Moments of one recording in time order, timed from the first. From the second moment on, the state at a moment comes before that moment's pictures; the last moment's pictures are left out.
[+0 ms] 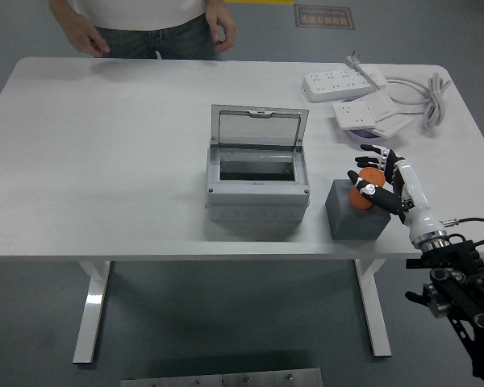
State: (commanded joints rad) left arm -0.24 0.31 -0.58 -0.40 0.67 0.27 0.33; right arm 0.19 -0.28 1.15 1.04 -1.18 -0.16 0.51
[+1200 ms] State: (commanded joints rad) left arm -0.24 0.31 -0.59 -0.40 0.69 0.27 0.33; right arm 0.20 -0.29 1.11 1.01 -1.16 -0.21 0.52
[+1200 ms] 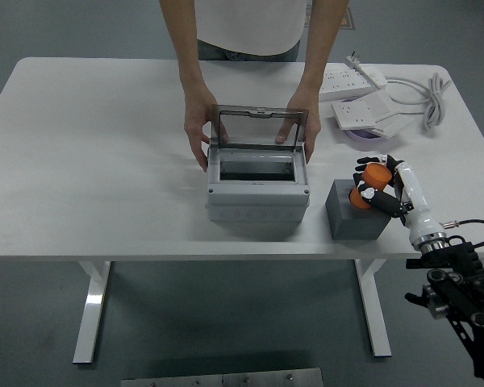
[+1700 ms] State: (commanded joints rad) left arm -0.25 0.31 -0.60 -0.40 0.71 0.27 0.34; right arm 0.23 -0.29 1.08 1.02 -1.16 -0.20 0.50
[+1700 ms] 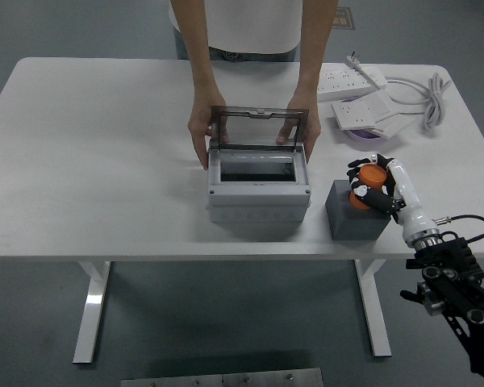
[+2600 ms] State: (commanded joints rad) left arm -0.25 0.32 -0.61 -0.40 0.73 0.27 0.34; right arm 0.26 -0.27 1.07 1.02 -1.15 -0.20 0.50
